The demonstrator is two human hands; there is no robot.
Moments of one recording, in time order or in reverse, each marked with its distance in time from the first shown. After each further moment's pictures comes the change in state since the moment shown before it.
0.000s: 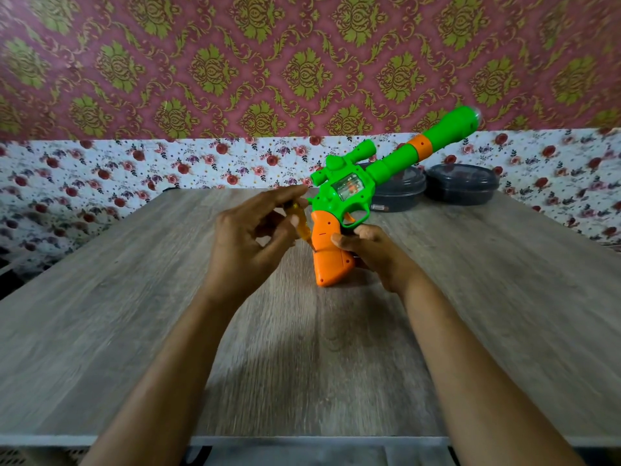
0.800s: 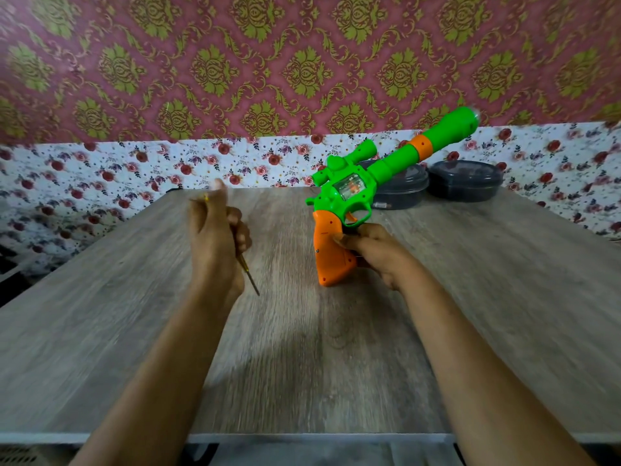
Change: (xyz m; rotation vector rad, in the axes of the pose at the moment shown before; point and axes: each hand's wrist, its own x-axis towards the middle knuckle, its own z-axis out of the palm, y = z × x) left_hand 0.010 -0.013 -0.007 -0.514 0.560 -0.657; right_hand 0.005 0.003 0.005 0.037 0.079 0.045
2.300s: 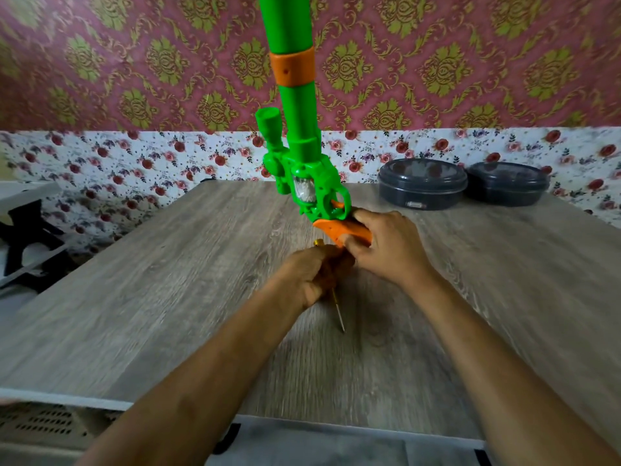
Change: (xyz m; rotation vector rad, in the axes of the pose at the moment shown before) left_hand -0.009 -0.048 0.014 -0.107 -0.152 -0.791; right_hand -0.019 -0.023 0.039 -1.117 0.218 -0.714
